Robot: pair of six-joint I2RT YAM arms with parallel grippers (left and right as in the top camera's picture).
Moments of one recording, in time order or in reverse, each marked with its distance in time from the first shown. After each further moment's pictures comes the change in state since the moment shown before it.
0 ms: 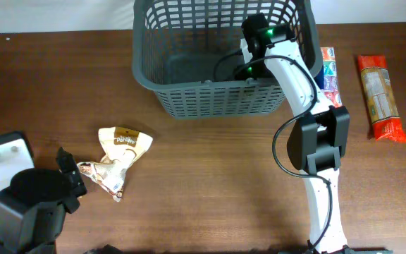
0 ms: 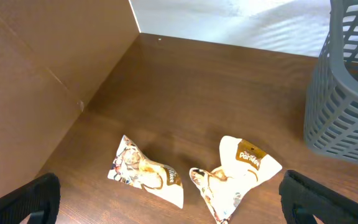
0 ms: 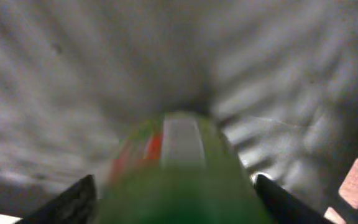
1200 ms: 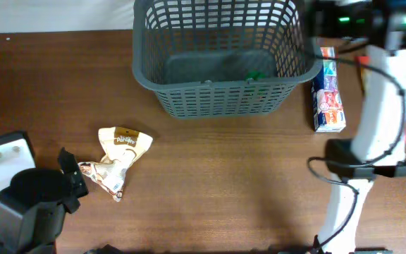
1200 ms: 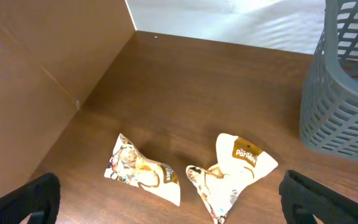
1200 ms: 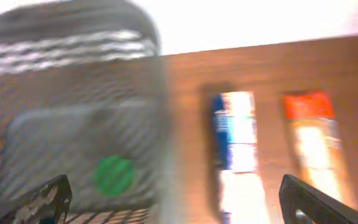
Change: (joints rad) left arm 0.000 0.000 0.000 0.000 0.019 0.000; right arm -0.272 -0.175 0.779 -0.362 0.036 0.049
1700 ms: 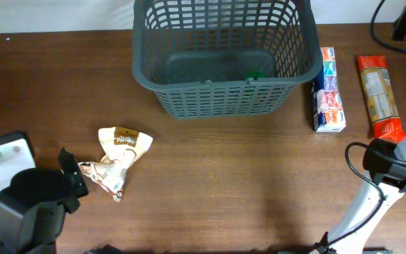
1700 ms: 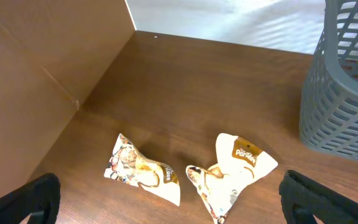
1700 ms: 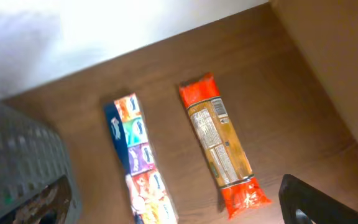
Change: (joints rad) left arm 0.000 0.000 0.000 0.000 0.000 0.000; right arm -0.369 -0.010 -0.030 0.001 -0.034 -0.119
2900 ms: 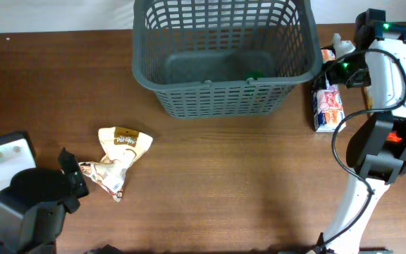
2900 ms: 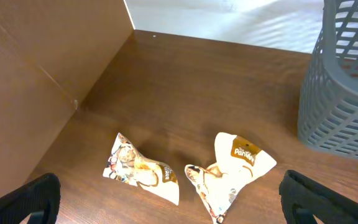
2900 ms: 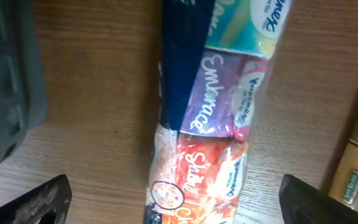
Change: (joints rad) left arm 0.000 0.000 0.000 0.000 0.006 0.000; right arm 0.157 0.026 -0.911 0.352 -0.070 -0.278
